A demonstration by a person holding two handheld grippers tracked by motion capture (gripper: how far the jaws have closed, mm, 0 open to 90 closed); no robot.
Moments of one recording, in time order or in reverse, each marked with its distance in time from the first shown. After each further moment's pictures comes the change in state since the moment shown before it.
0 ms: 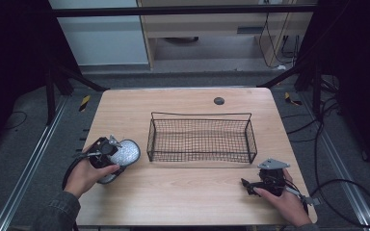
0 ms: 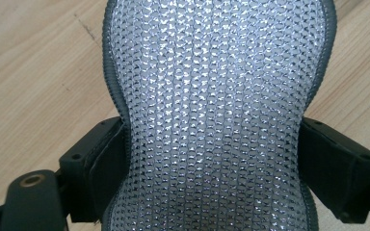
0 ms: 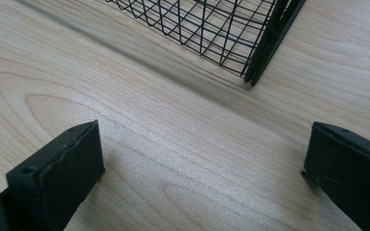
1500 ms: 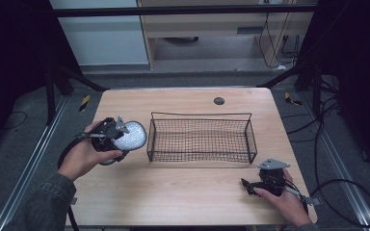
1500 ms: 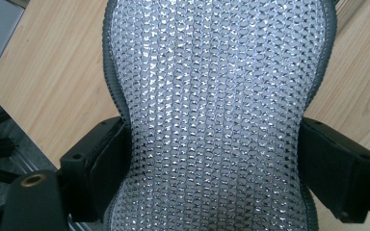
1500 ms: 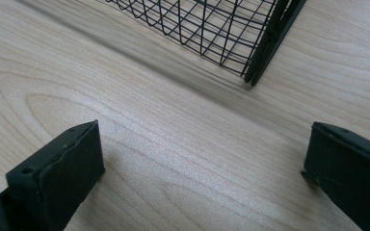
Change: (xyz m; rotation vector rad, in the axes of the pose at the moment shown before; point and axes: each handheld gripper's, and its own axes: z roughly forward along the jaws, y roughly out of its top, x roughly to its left) left arm -0.006 0.064 -0.064 -0.010 0.091 0.250; right arm 0.000 0.000 0.000 0.000 0.001 0.001
